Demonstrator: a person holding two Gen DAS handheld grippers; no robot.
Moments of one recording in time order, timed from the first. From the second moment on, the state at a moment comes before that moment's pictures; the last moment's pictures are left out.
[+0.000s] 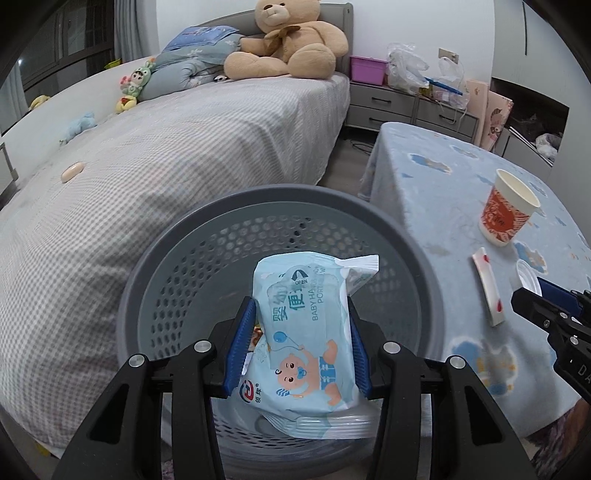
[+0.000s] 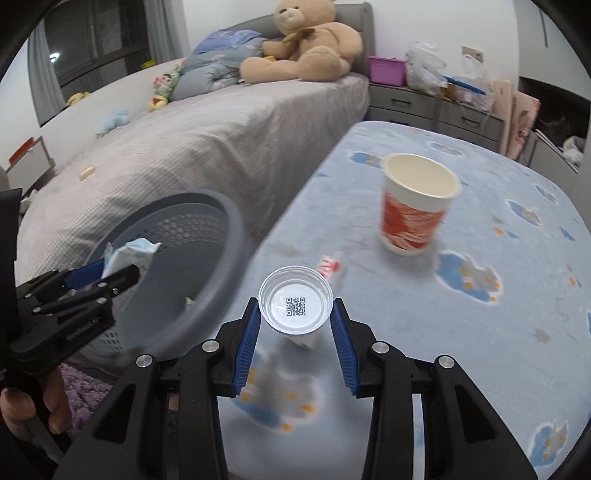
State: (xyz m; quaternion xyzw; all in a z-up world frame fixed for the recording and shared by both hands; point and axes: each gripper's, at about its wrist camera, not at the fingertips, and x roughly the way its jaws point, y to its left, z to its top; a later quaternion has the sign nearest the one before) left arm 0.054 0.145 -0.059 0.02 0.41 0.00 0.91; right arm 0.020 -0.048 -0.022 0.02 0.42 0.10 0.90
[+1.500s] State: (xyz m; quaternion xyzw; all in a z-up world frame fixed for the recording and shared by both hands) left arm 0.064 0.199 -0.065 -0.03 0.43 0.06 0.90; right arm 0.064 0.032 -0.024 0.00 0.41 0.19 0.89
